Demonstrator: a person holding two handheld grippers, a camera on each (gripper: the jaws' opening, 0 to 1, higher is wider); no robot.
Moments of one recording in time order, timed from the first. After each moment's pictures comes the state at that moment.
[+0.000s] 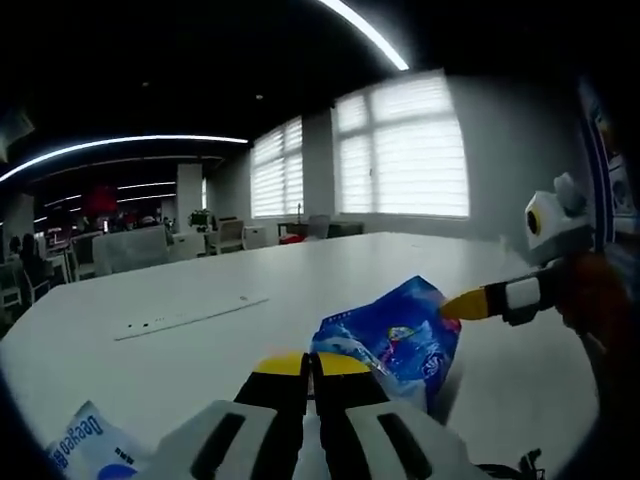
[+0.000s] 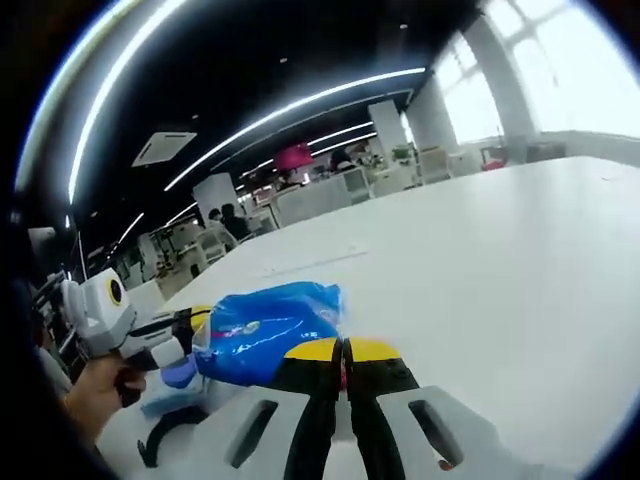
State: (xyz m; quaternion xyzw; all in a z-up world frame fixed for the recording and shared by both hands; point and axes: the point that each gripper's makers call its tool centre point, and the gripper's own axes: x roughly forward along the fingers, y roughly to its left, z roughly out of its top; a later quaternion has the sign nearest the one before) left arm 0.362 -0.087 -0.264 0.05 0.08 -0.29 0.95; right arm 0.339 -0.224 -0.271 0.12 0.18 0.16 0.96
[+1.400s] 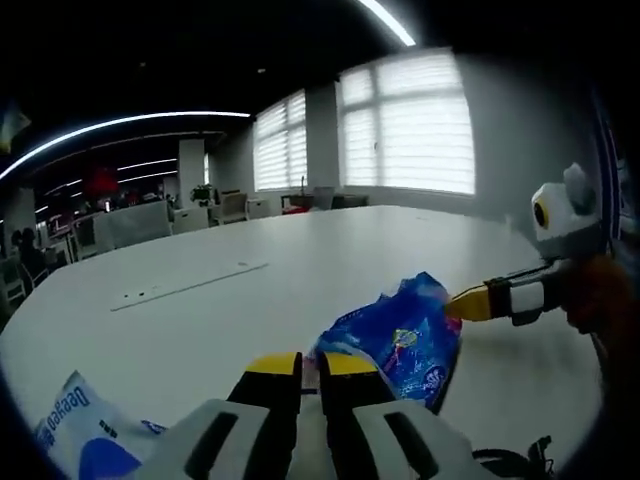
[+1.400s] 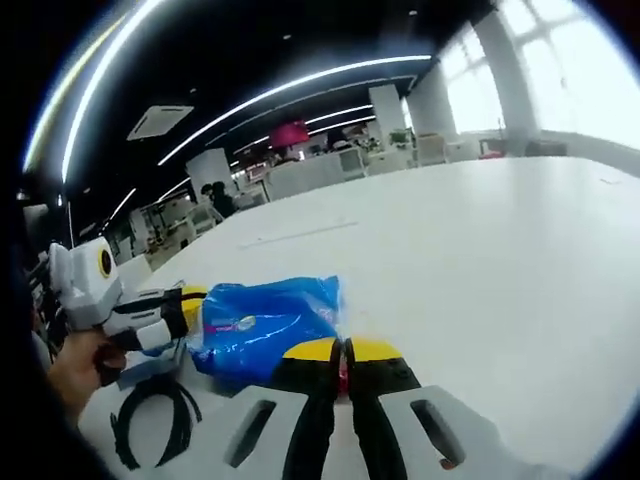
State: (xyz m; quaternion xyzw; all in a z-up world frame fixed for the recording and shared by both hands) left arm 0.361 -0.085 -0.296 0.06 0.15 -0.27 0.95; right arm 0.335 -0.224 -0.305 0.08 0.21 0.15 0.96
